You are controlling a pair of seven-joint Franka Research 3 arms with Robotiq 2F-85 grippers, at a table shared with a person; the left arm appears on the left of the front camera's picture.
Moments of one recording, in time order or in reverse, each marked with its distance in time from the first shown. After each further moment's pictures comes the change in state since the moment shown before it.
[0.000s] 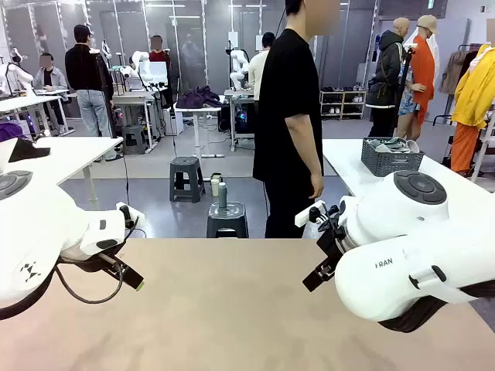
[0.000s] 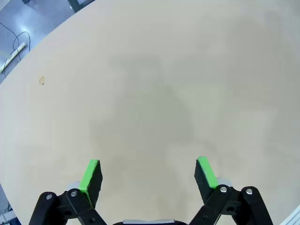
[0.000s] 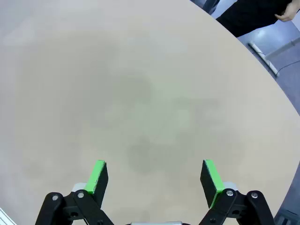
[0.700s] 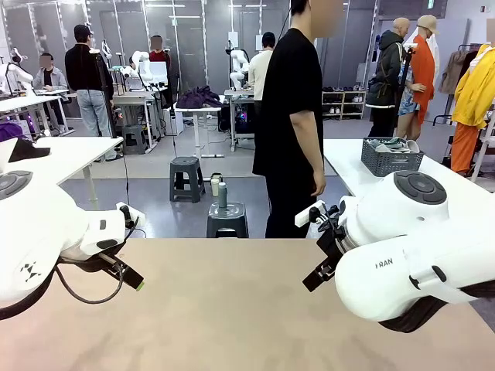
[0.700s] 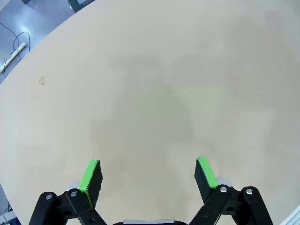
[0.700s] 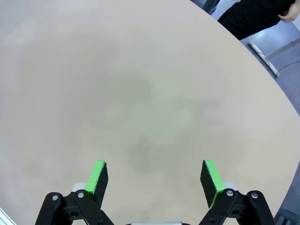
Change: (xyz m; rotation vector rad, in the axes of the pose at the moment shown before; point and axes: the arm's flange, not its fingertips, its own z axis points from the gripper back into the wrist) left arm 0.000 0.000 0.000 0.000 0.000 -0.001; right arm 0.000 0.000 0.000 0.000 0.000 0.002
